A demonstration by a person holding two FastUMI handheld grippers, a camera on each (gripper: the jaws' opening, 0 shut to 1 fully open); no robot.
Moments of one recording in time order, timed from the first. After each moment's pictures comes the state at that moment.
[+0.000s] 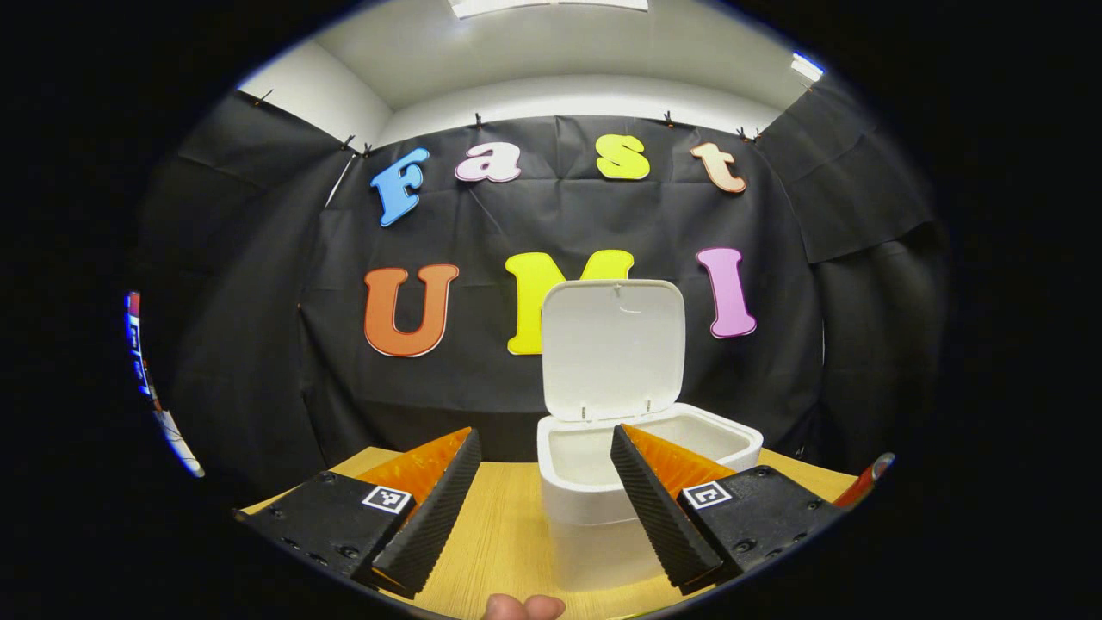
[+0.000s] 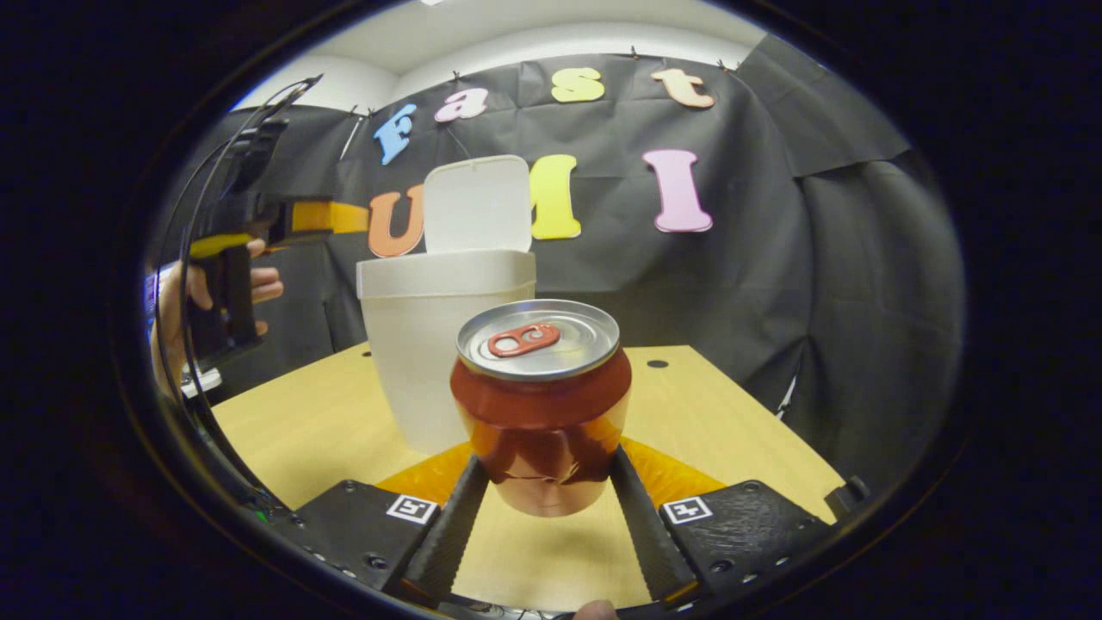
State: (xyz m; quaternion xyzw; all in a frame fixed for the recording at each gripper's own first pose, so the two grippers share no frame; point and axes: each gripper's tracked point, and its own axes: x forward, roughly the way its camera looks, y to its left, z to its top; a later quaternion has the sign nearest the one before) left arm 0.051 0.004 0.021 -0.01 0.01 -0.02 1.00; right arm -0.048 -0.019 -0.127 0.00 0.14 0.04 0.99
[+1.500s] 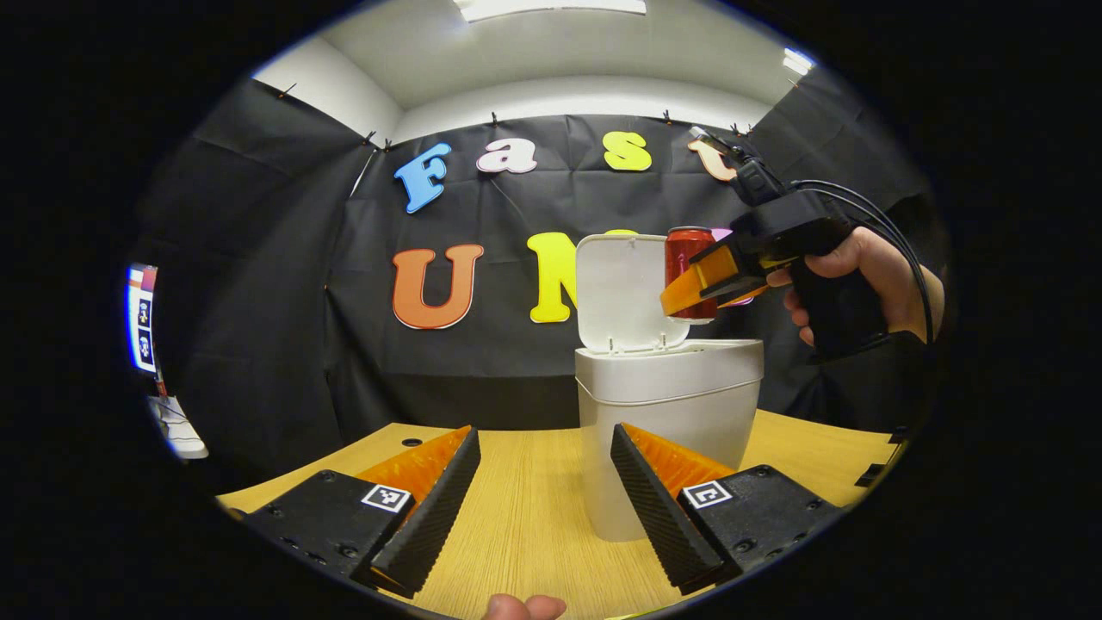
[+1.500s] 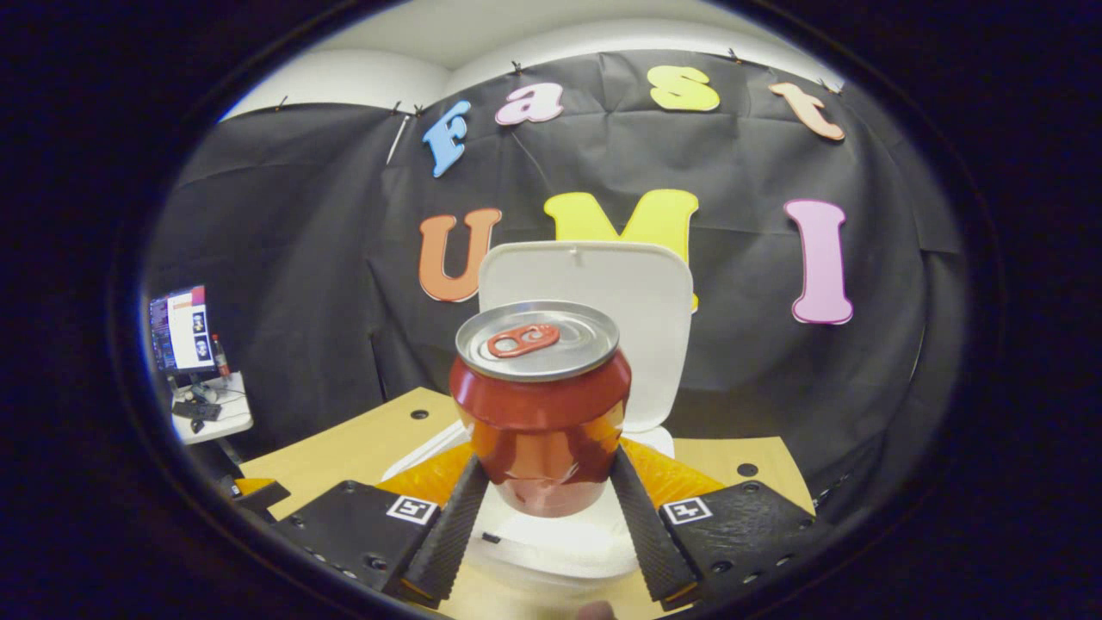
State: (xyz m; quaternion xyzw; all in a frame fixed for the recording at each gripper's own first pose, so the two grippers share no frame) left arm -0.017 0.043 -0.059 0.00 0.02 -0.01 1.00; right arm 0.159 0.130 0.018 -0.04 0.16 0.14 0.98
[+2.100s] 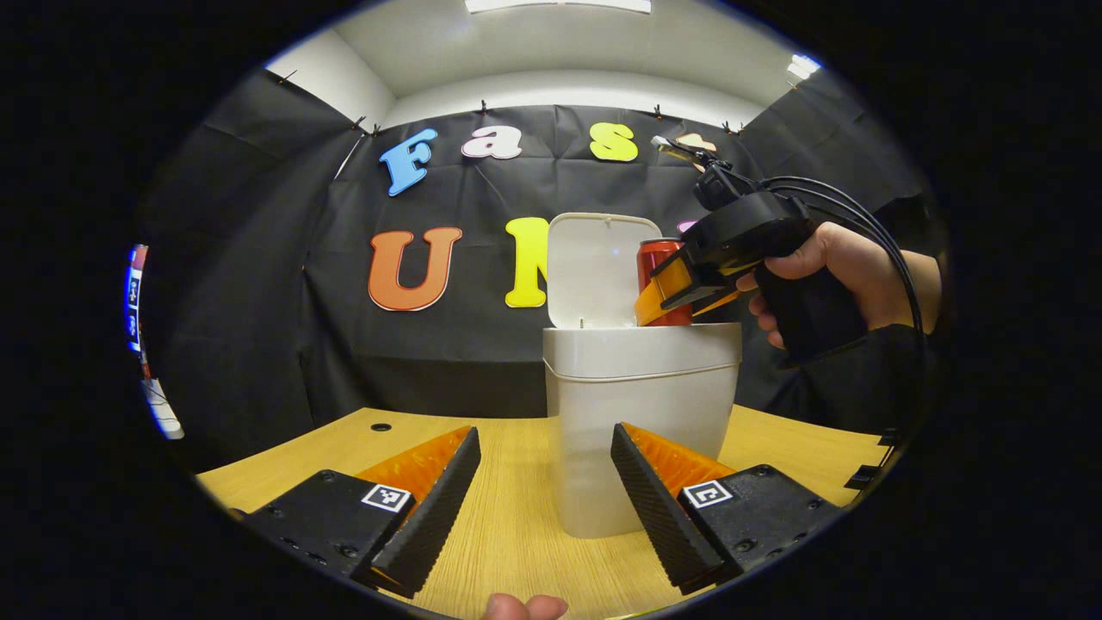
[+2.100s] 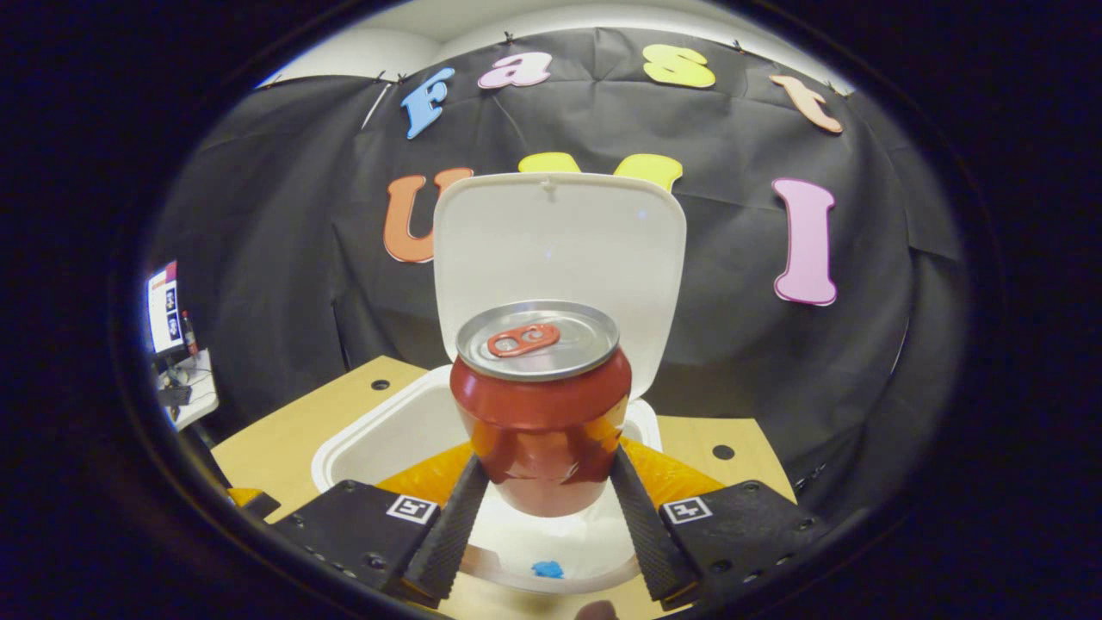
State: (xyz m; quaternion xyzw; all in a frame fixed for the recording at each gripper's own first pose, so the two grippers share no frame) left arm -0.013 0.010 -0.080 -0.02 0.03 -0.05 1.00; right arm 0.173 0.112 -0.008 -0.06 0.19 0.09 0.98
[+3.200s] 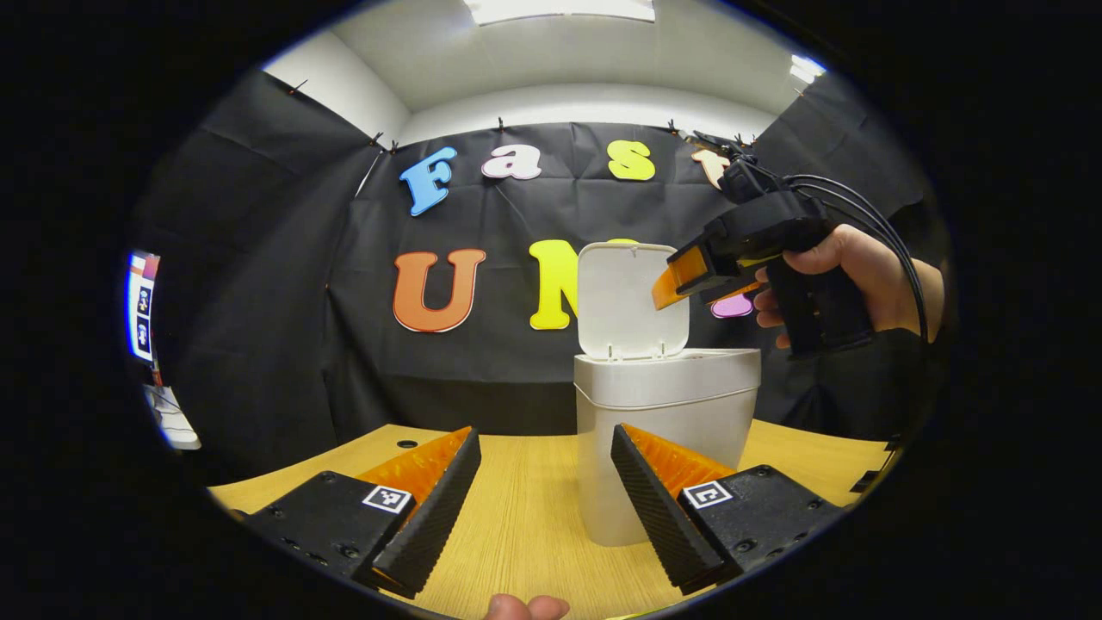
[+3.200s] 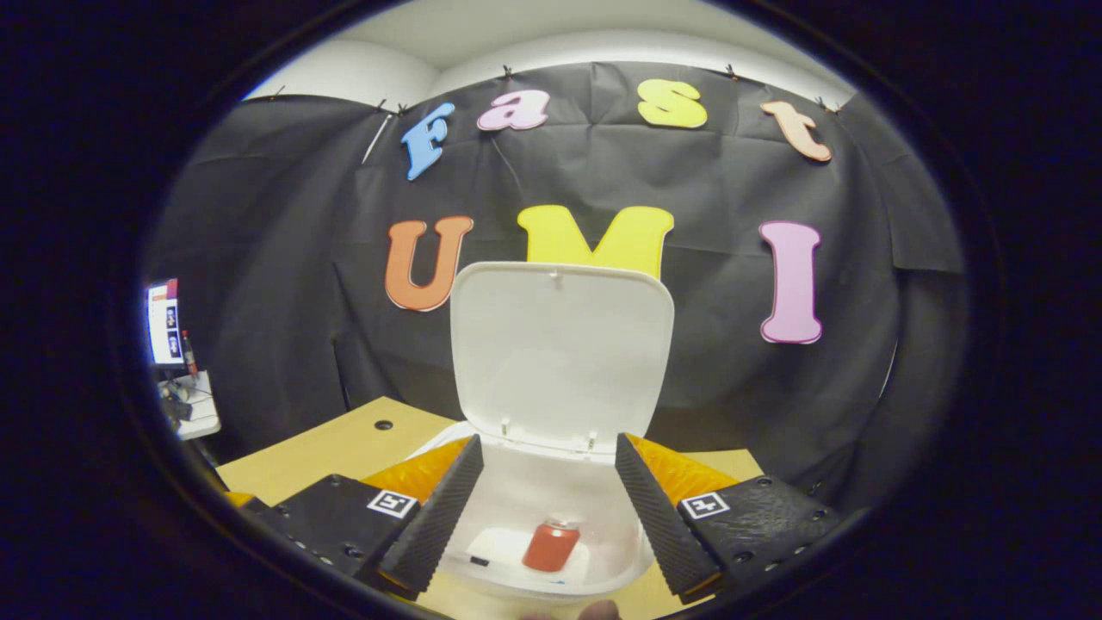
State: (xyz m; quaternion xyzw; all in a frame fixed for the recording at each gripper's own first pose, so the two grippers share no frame) left arm -0.017 0.038 -0.058 -0.03 0.00 -0.03 1.00; right arm 0.159 0.124 0.058 -0.06 0.10 0.09 0.99
